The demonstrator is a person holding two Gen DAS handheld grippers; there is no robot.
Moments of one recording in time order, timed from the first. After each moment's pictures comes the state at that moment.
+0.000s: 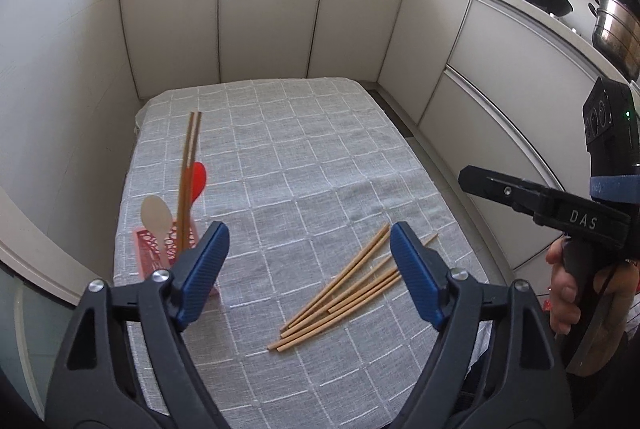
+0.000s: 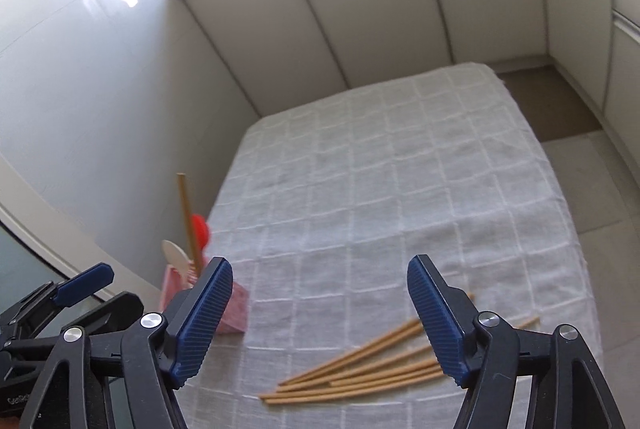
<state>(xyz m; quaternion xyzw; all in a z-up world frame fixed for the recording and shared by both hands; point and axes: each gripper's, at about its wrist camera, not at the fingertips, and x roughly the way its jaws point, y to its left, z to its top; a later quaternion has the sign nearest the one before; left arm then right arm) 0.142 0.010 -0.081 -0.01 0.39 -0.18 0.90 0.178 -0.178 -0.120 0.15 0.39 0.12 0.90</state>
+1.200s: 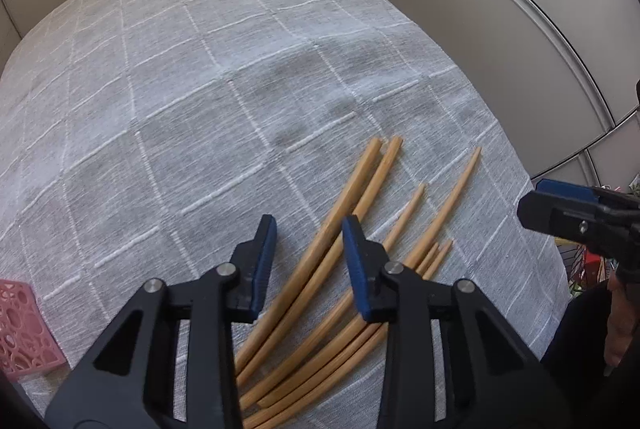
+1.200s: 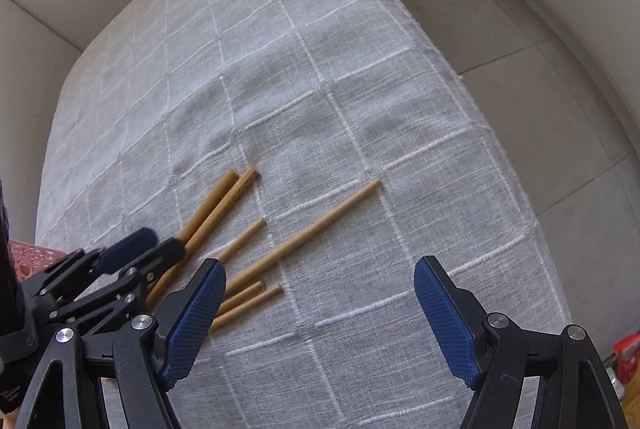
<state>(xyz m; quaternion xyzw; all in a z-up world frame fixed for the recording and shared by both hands) 0.238 -0.129 -0.268 0.08 0.53 -0.28 0.80 0.194 -0.273 -0.273 0.22 0.54 -0.04 0.81</state>
